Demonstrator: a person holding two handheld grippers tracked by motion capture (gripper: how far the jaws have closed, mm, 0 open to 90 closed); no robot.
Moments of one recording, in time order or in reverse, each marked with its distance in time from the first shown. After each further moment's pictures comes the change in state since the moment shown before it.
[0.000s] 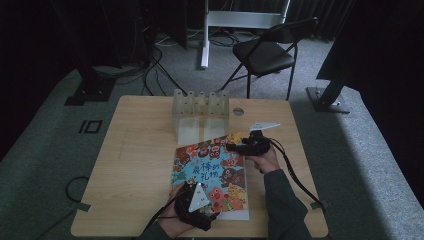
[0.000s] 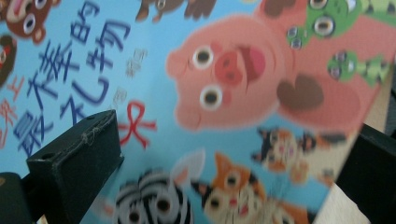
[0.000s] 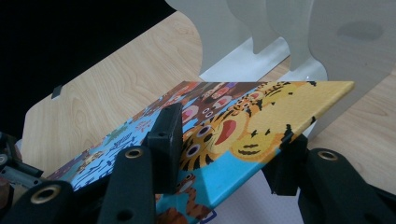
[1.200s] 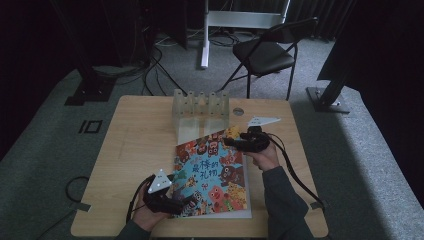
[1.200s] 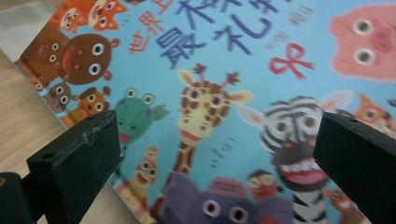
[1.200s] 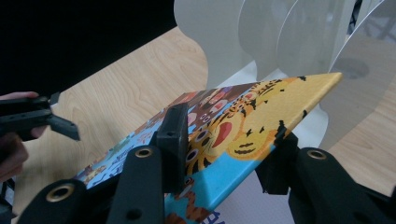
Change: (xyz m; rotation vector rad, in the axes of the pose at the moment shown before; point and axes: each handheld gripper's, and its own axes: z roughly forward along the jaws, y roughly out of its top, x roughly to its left) left arm 0.068 -0.035 -0.043 -0.082 0.033 -0.290; right arm 0.029 0.028 -0.011 -0.024 -0.051 -0.066
